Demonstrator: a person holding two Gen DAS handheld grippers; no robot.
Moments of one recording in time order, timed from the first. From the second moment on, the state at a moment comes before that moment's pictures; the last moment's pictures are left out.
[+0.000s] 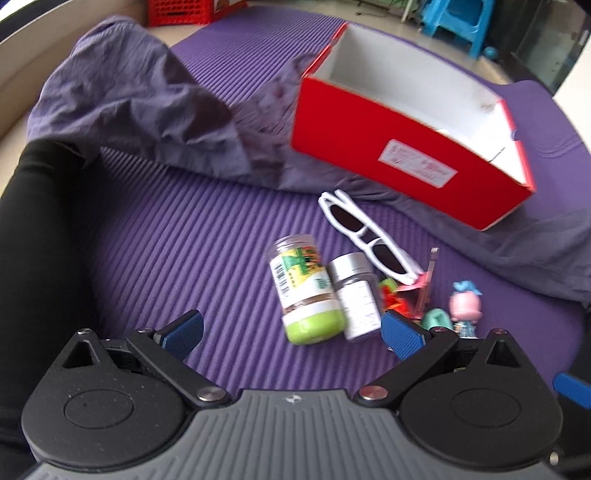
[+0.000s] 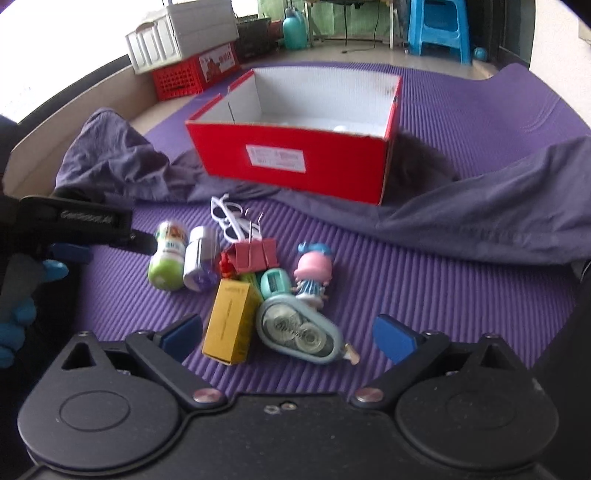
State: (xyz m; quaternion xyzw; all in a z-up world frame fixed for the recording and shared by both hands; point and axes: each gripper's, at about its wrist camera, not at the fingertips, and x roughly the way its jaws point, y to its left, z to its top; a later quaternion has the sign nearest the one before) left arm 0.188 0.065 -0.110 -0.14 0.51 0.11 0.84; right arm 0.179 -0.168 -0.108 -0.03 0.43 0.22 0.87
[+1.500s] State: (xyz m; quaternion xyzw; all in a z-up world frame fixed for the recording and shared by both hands) left arm 0.226 0.071 -0.144 -0.16 0.51 0.10 0.84; right arm 0.187 -0.090 -0.165 -0.08 0.49 0.20 0.84
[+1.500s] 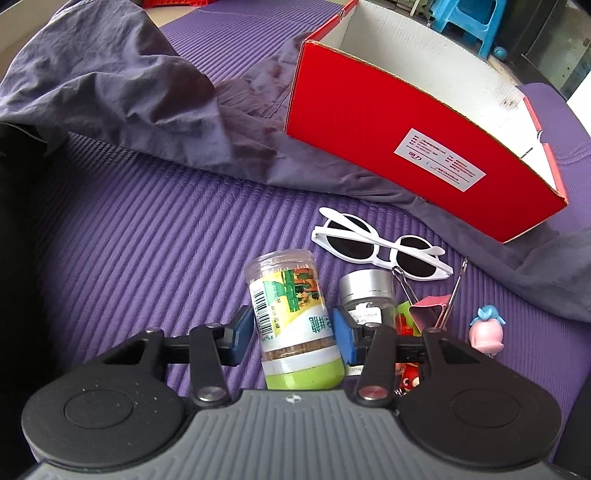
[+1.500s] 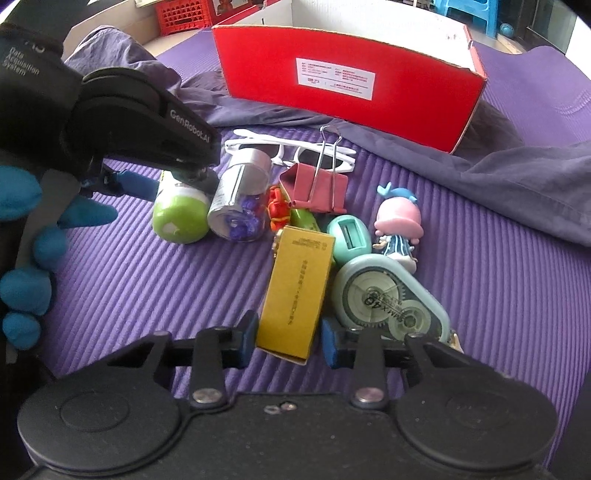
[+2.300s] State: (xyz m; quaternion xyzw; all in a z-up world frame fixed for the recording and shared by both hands) left arm 0.186 0.059 -0.079 -0.15 0.48 0.05 0.86; right arm 0.170 -0.119 -0.111 0.01 0.45 0.22 0.86
